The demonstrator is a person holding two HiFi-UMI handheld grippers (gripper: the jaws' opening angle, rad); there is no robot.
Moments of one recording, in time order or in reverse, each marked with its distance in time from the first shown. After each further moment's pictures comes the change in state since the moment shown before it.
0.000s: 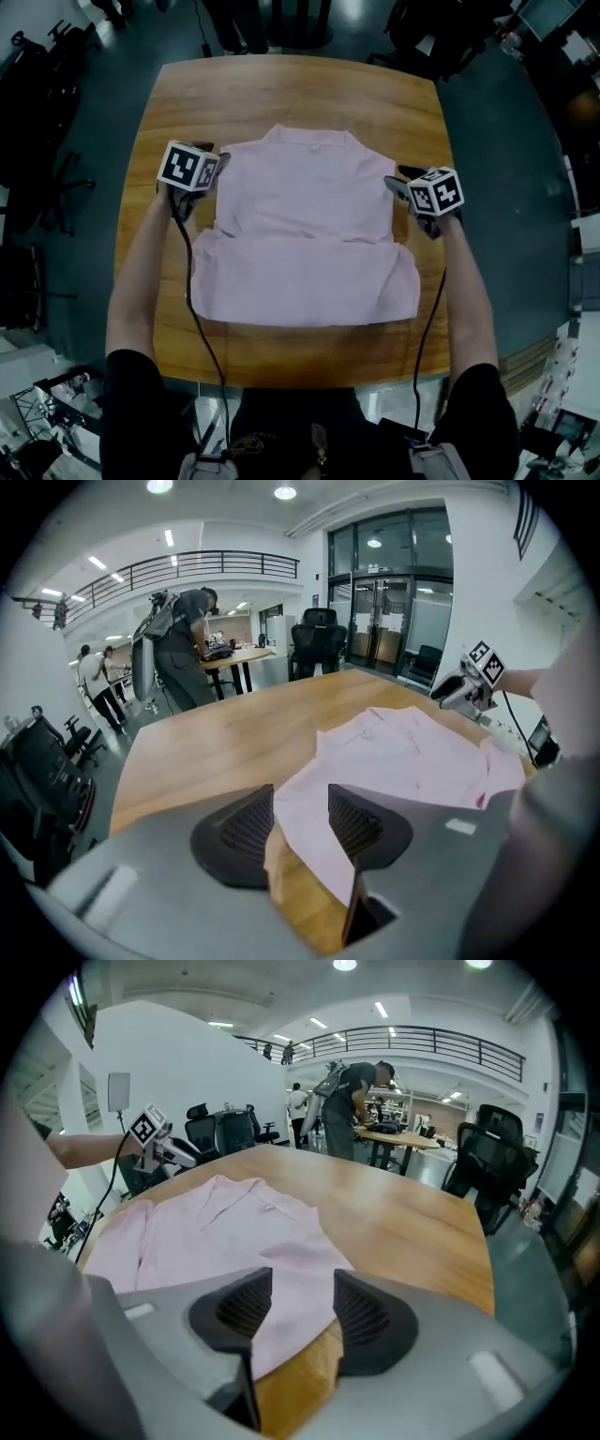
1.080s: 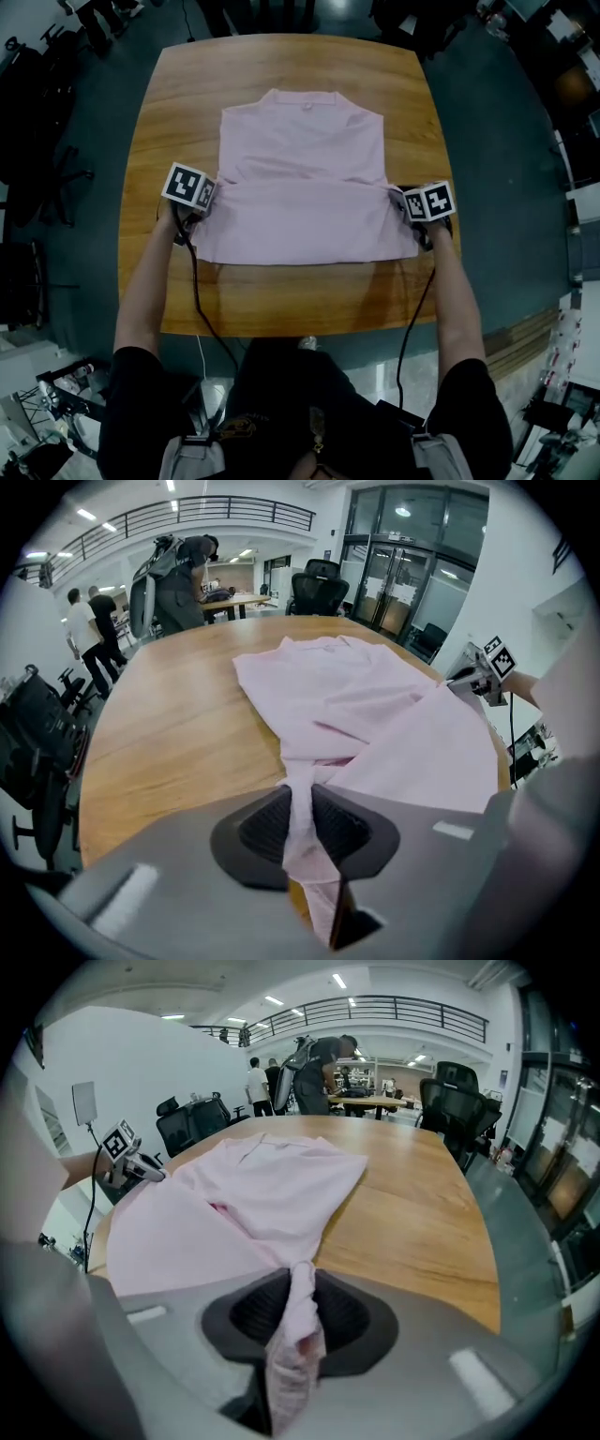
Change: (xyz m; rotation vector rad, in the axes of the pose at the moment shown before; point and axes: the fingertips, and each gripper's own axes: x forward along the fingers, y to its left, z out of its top) left arm -0.057 -0.083 -0.172 -0.093 0.265 -0.077; right arm -0.062 0.088 -0.148 0.211 0.134 -0.087
